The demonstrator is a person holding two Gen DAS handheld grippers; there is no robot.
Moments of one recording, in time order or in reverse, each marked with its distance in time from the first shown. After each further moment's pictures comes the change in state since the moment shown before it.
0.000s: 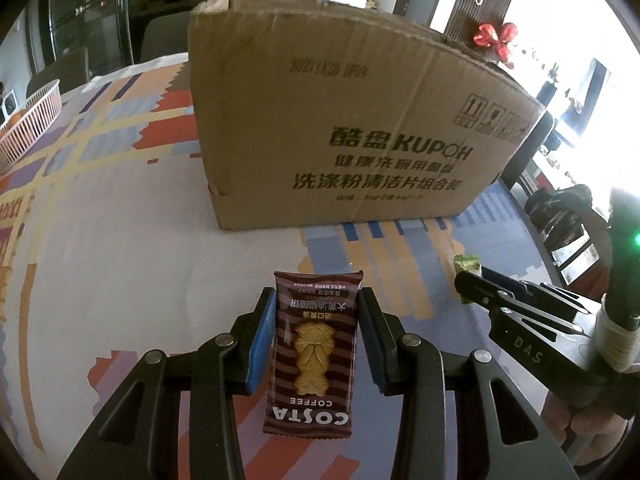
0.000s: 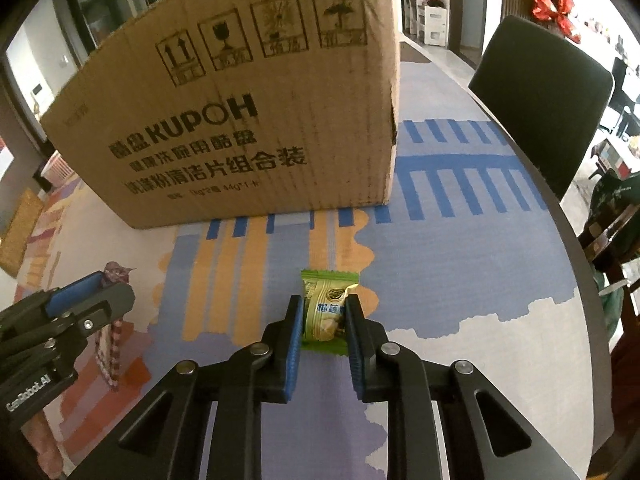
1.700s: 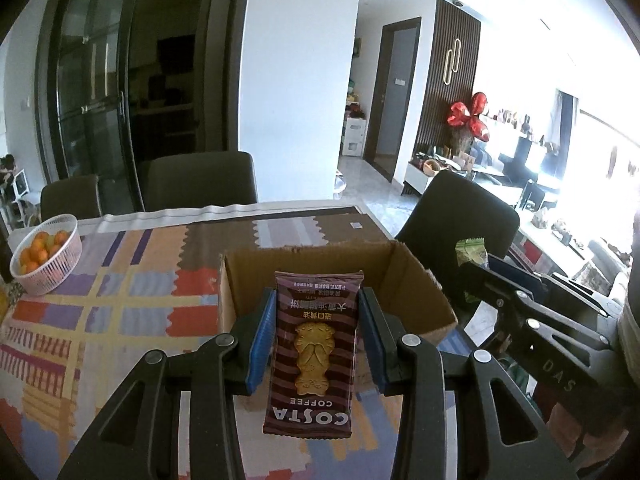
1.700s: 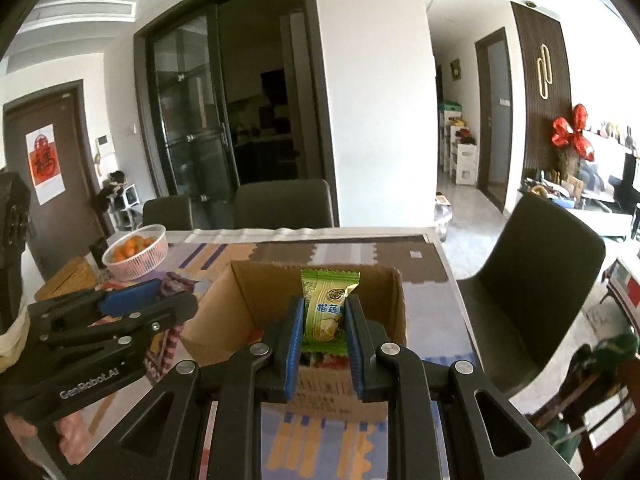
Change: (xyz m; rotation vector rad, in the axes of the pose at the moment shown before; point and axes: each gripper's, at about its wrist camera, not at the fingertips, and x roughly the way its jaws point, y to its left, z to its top) left arm -0.130 -0.027 0.118 0.081 -0.372 0.000; right arm -0.170 0.047 0.103 -0.165 -0.494 0.092
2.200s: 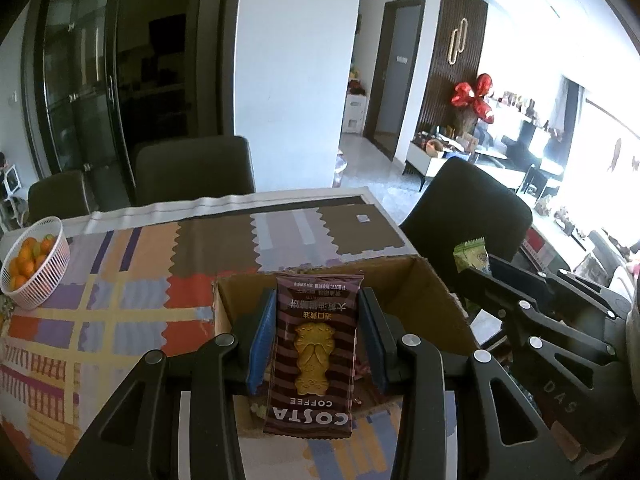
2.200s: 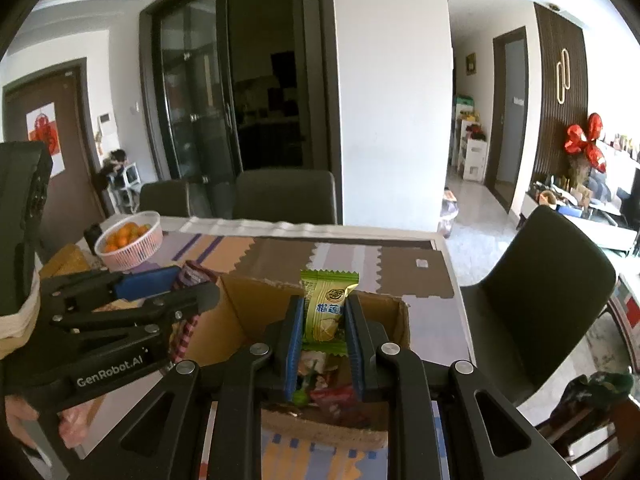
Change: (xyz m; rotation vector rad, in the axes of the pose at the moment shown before) left arm 0.055 0.008 0.042 0.000 0.107 -0.001; right arm 0.044 -0.005 0.035 -0.054 0.083 0.004
